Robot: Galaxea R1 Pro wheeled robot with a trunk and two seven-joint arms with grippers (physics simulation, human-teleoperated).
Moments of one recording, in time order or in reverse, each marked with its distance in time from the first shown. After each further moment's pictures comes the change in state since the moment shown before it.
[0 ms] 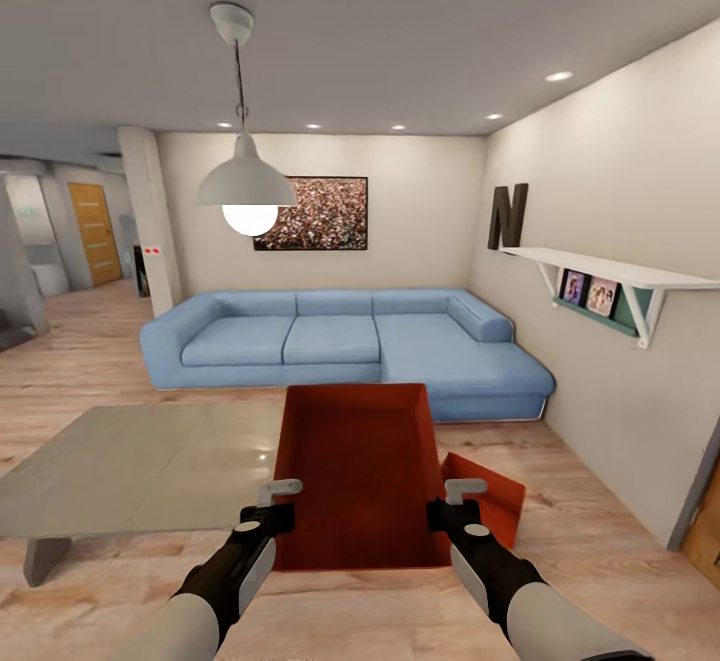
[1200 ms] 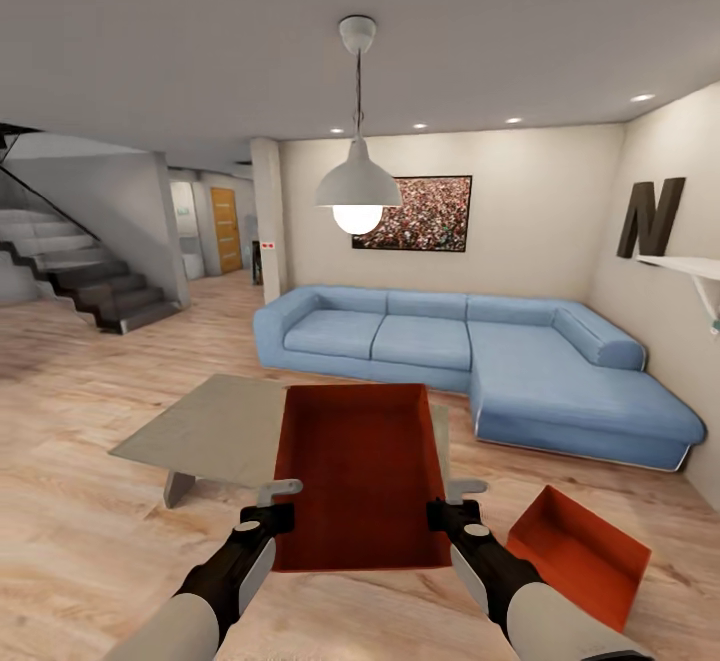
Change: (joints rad) left arm 0.000 0.000 0.000 -0.002 -0.001 0.003 0.000; right arm 0.000 0.000 -0.001 0.000 0.001 0.002 0.000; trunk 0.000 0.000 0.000
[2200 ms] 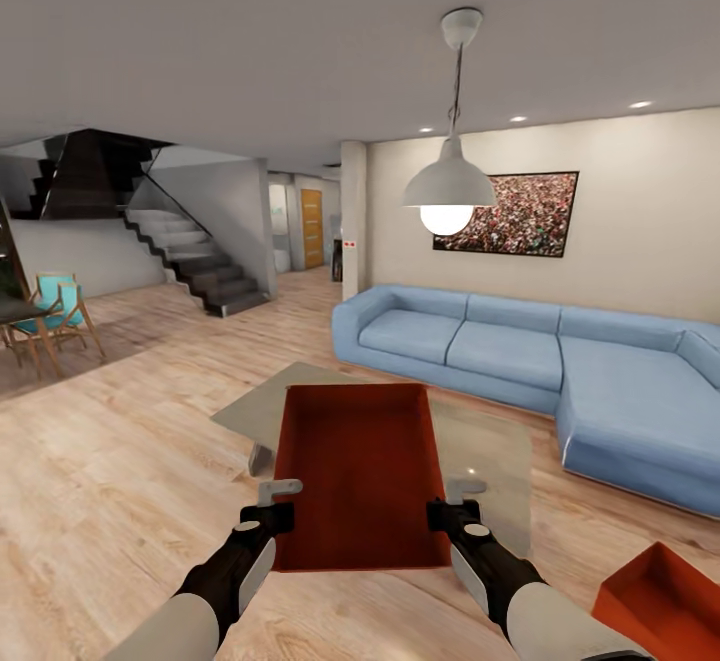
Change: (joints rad) left arm 0.000 0.000 0.000 -0.002 -0.001 0.002 0.000; right arm 0.000 0.000 -0.001 0.000 0.000 0.000 0.000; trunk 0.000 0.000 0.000
